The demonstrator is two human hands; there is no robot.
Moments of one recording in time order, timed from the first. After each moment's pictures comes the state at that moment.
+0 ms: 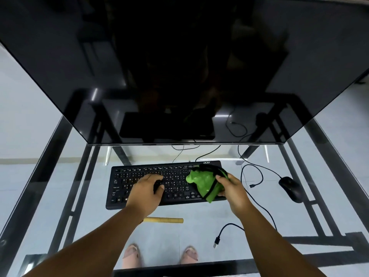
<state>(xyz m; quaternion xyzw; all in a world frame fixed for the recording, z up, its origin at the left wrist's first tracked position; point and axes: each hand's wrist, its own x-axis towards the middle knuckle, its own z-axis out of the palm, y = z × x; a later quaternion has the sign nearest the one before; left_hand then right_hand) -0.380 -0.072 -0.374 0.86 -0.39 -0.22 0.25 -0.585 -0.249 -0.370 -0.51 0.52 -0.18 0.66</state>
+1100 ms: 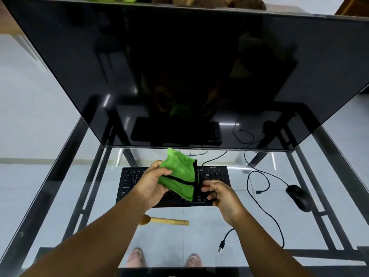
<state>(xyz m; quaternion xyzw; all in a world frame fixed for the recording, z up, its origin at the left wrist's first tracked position) -0.375 -0.092 -0.315 0.50 -0.02 -0.53 0.68 -0.565 -0.220 -0.357 -0.50 0.46 -0.12 0.72</state>
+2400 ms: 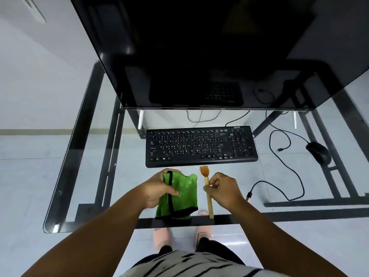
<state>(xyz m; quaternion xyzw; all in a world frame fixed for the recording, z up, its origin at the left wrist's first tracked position) -0.364 0.043 -0.383 0.60 -0.06 -0.65 0.46 -0.553 -0.093 -0.395 -0.74 0.51 0.02 0.43</state>
